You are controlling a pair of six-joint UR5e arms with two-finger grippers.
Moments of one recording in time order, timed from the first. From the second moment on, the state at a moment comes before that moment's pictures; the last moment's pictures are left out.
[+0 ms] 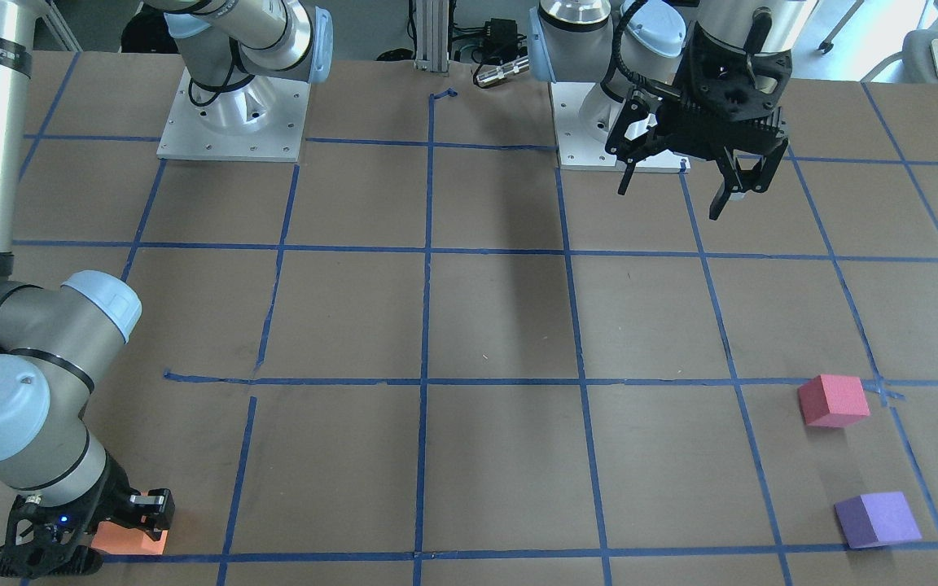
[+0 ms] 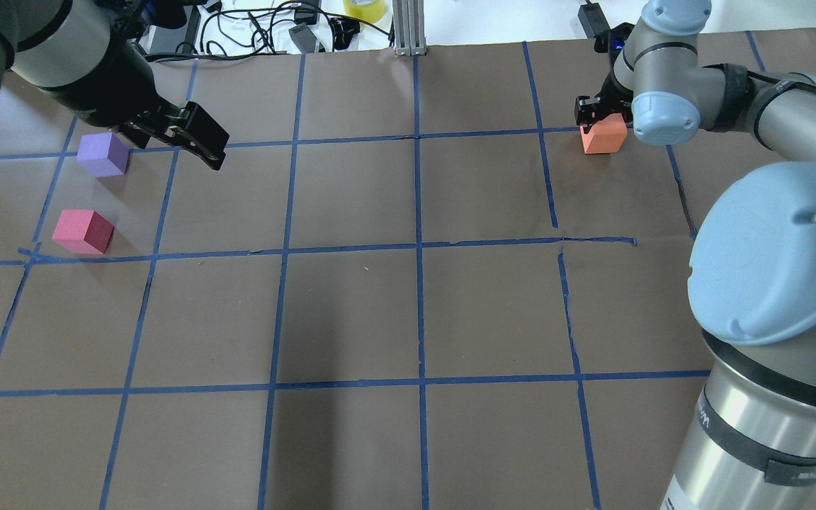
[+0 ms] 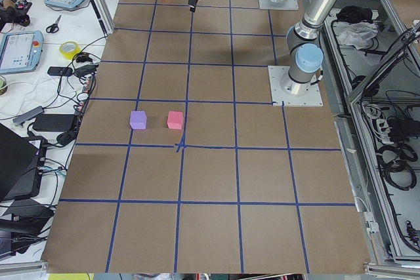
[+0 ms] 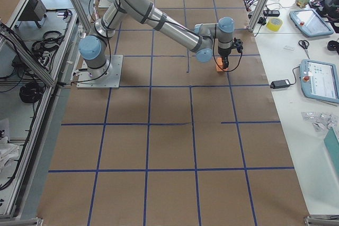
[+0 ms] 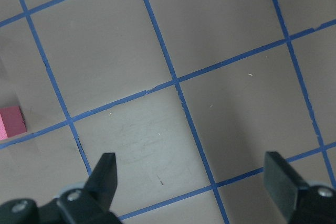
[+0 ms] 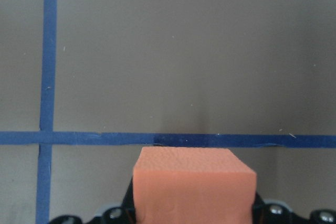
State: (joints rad) left arm -1.55 -1.49 -1.61 -1.45 1.54 0.36; right arm 1.42 -0.89 1.43 -2.33 -1.56 -0.17
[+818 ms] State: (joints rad) left arm -1.55 -1.49 -1.62 -1.44 1.54 0.36; right arm 1.72 -0.92 1.33 -2.18 -1.55 0.29
